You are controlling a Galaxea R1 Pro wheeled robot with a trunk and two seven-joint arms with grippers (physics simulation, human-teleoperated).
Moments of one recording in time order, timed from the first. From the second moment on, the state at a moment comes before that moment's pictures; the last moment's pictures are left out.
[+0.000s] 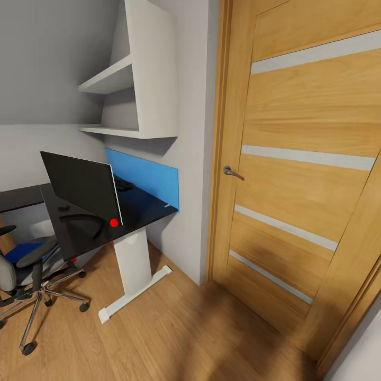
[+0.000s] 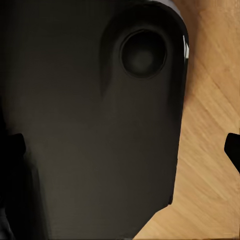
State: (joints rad) left arm 0.01 0.02 0.00 0.00 0.00 0.00 0.00; right arm -0.01 0.01 0.00 -0.01 0.00 0.00 0.00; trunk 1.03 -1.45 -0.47
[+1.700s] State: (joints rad) left arm -0.08 -0.02 0.18 -1.24 0.70 0.61 0.25; right arm -0.41 0.14 0.03 -0.74 0.02 0.46 0.00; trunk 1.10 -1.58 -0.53
